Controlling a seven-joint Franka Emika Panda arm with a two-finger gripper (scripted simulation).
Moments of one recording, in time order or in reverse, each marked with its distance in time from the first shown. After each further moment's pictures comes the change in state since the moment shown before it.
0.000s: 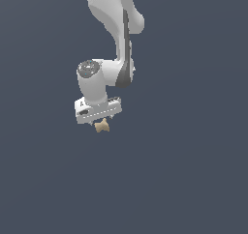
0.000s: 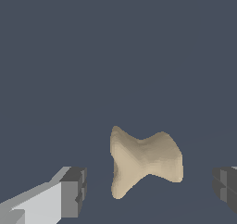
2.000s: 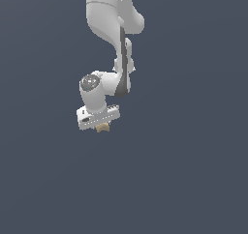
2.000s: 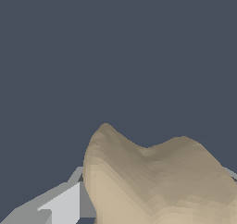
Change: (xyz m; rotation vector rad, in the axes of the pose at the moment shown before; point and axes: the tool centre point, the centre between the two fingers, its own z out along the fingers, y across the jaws) arm -0.009 0.006 0.057 0.002 -0.004 -0.035
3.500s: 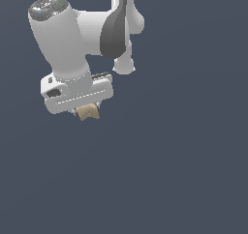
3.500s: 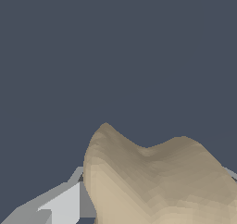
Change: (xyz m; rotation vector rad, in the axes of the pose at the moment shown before) arm 0.057 0.039 -0.217 -0.001 0.001 0.000
